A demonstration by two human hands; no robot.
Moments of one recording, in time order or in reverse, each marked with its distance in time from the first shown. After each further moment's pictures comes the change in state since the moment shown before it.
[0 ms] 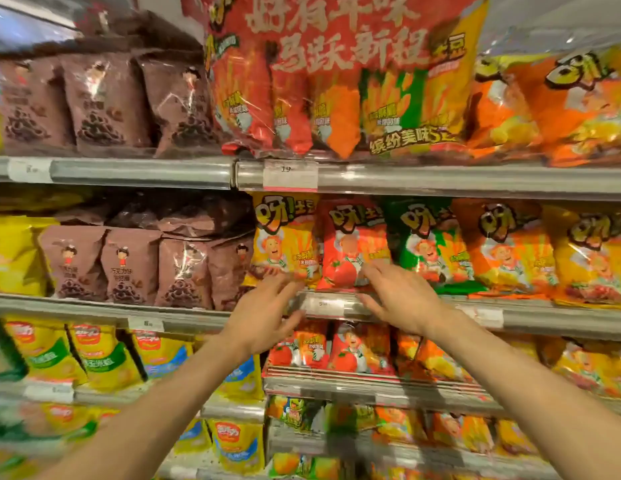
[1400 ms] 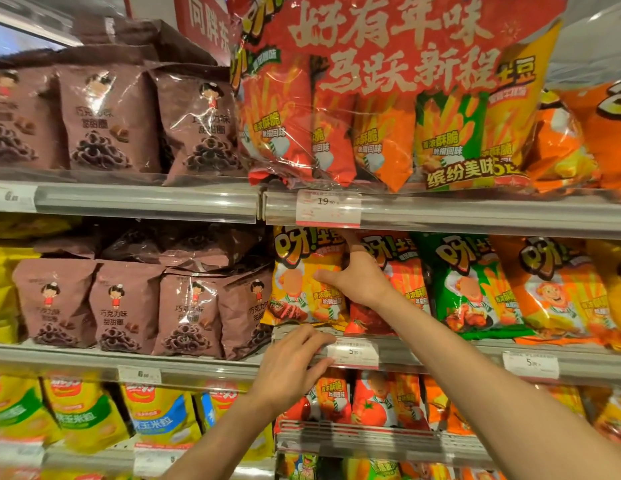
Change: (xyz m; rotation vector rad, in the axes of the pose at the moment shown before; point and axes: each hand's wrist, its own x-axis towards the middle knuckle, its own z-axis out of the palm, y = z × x) left_hand 0.006 -0.033 0.056 -0.297 0.032 -0.044; right_hand 0.153 -0.052 0.010 0.890 0.155 0.389
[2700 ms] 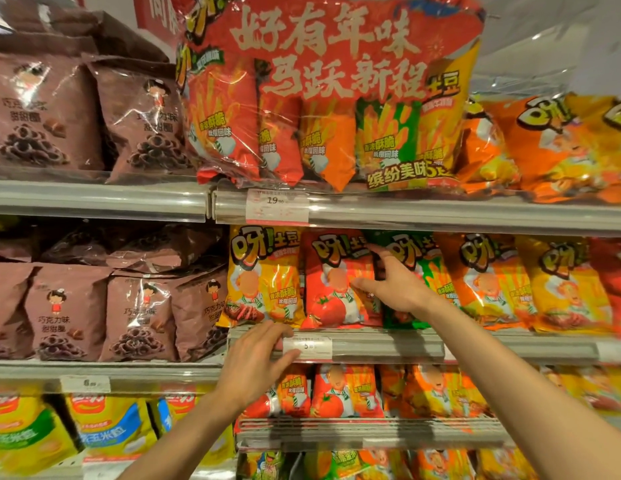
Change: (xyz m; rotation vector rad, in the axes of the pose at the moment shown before) left_hand 0.008 0.016 0.005 -0.060 0.071 -0.109; right_hand -0.043 0.066 -0.108 -0.116 -0.080 0.182
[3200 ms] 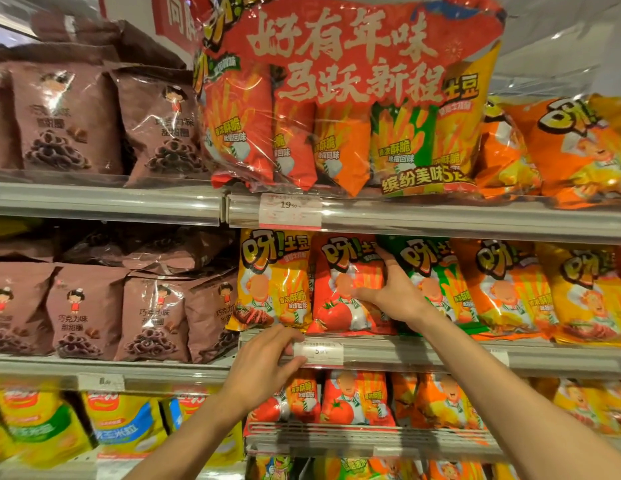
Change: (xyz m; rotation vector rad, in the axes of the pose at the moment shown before) left_hand 0.002 -0.006 -0.007 -0.041 -0.092 0.027; right_hand 0.006 -0.007 0.022 0.201 0.079 -0.048
